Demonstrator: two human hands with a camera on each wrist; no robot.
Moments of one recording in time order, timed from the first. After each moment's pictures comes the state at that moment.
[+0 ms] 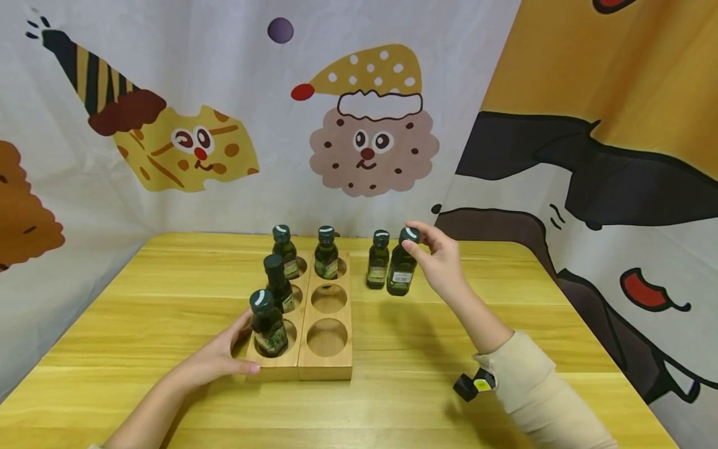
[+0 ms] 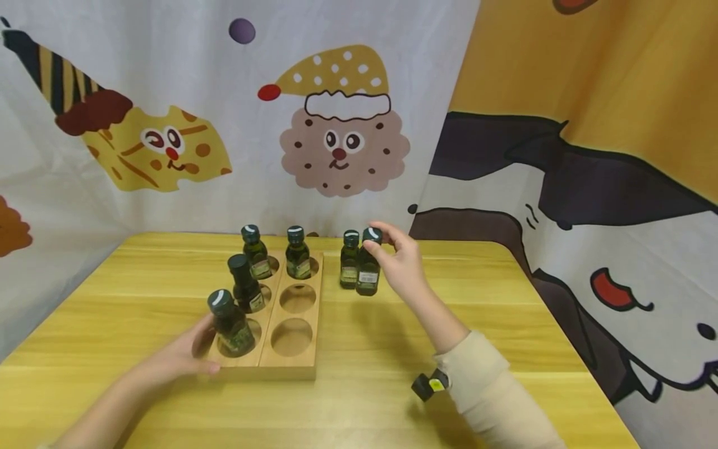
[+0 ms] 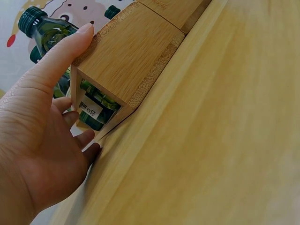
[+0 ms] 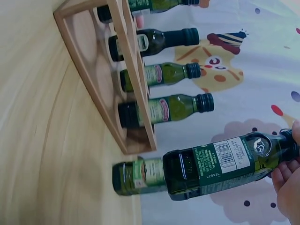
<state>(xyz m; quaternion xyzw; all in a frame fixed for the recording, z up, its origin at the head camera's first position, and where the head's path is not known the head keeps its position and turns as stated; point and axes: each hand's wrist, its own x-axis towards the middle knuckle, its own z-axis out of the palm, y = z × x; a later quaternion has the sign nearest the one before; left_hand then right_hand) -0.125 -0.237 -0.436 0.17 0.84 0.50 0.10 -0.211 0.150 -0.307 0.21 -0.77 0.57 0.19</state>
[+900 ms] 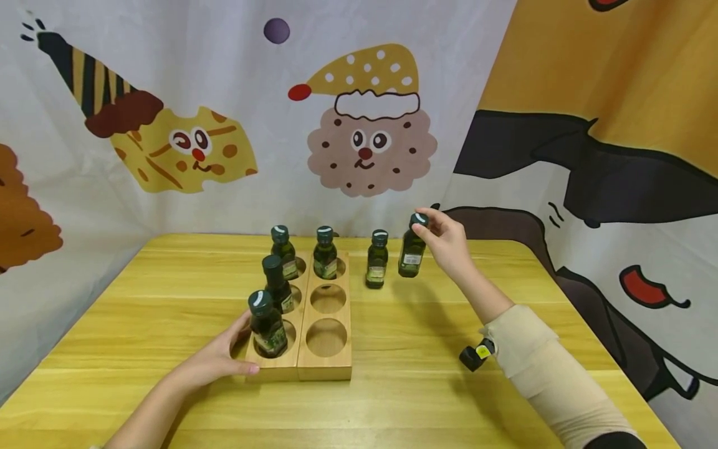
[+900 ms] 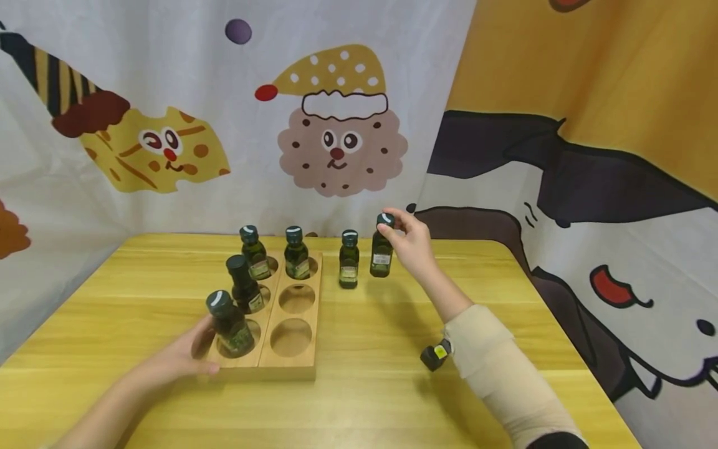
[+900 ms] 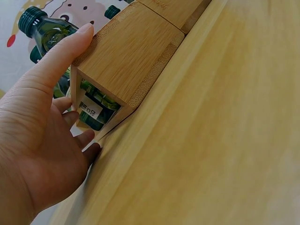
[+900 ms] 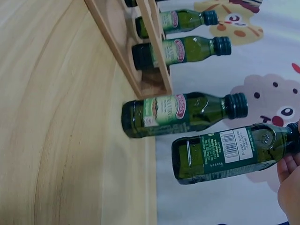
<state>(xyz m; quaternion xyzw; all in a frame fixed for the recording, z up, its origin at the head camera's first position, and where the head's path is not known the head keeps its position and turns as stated) -0.127 -0.237 -0.438 0.17 0.84 0.50 0.10 -0.271 0.189 -0.332 0.19 -0.81 0.53 0.18</state>
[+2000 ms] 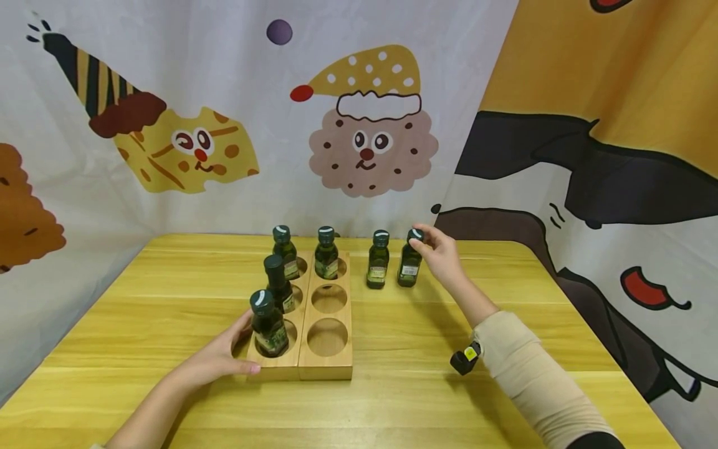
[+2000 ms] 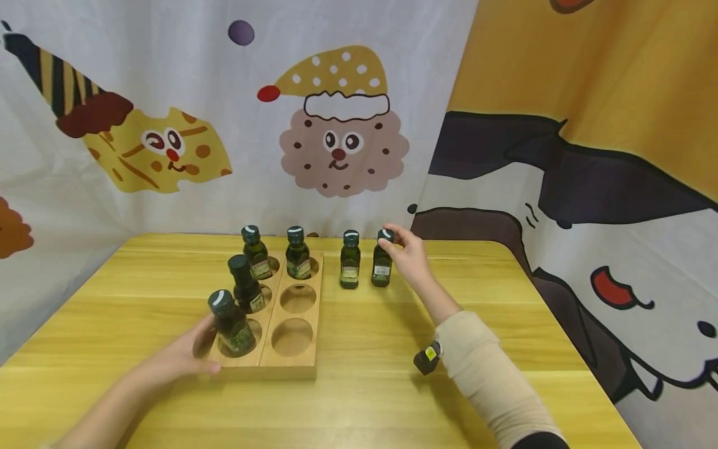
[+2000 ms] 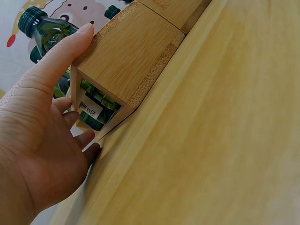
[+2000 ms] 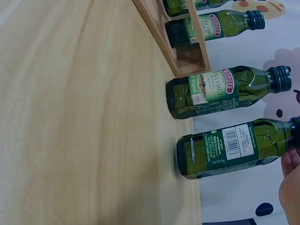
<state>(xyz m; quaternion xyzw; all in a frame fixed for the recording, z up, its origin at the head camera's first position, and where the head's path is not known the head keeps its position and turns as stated) -0.127 -0.237 -0.437 0.17 0.84 0.50 0.10 -0.288 0.190 -0.375 0.15 -0.81 0.55 0.14</state>
